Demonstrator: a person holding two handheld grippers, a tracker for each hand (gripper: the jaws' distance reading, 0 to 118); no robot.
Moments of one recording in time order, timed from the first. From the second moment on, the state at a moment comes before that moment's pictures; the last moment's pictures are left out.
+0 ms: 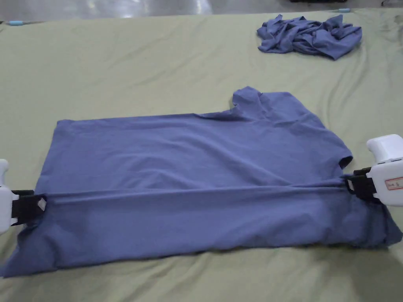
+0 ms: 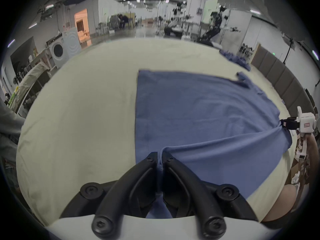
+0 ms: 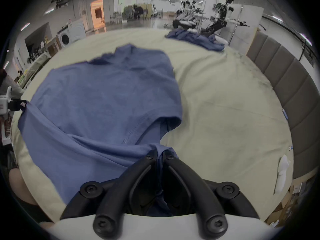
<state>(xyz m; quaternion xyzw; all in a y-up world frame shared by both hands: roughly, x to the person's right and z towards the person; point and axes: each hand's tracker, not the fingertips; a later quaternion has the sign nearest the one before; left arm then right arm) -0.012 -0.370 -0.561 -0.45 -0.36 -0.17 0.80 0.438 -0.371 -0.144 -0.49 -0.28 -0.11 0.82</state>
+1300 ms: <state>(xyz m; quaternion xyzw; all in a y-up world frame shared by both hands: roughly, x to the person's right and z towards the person) -0.065 -0.398 -0.447 -0.36 -0.33 -0.17 0.86 0.244 -0.350 -0.030 -0.37 -0.27 -0.13 0.88</state>
